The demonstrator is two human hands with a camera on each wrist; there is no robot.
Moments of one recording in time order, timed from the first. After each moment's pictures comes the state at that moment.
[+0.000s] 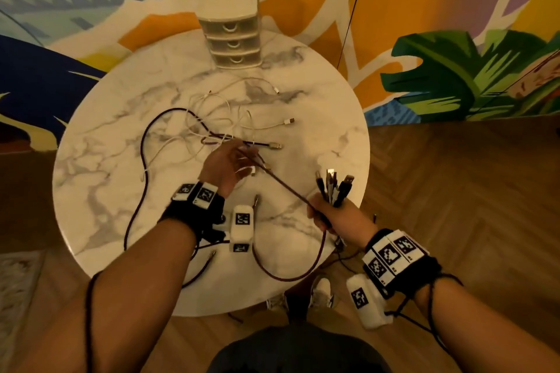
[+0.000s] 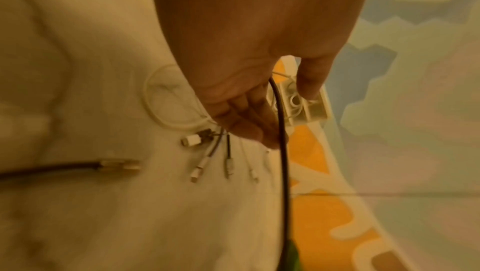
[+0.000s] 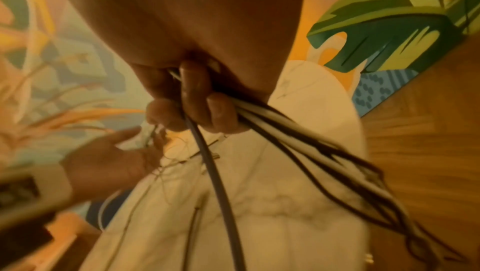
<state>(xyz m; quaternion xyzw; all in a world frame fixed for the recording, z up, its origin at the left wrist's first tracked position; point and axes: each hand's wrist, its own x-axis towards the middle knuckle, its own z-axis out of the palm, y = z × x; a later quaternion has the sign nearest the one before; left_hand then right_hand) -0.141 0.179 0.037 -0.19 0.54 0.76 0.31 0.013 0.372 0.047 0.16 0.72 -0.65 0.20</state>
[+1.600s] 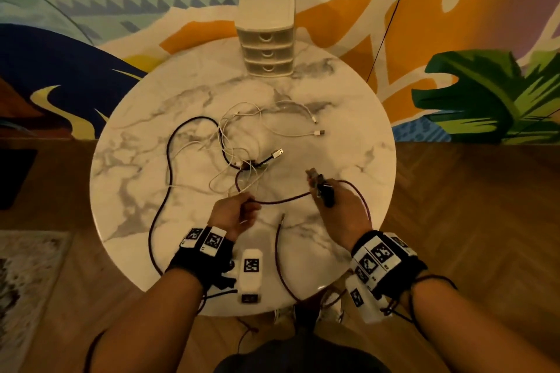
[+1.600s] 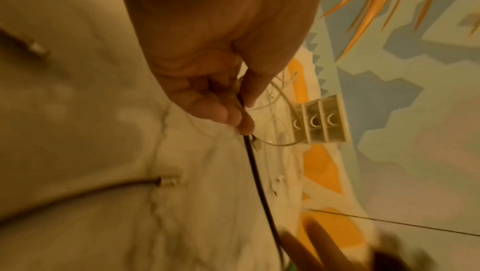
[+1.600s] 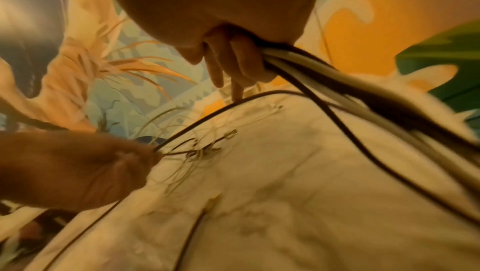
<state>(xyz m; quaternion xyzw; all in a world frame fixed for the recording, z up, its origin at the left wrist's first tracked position) -0.084 0.140 0.014 -0.36 0.59 0.66 0.29 -0.021 0.347 0.047 0.14 0.90 -0.41 0.08</state>
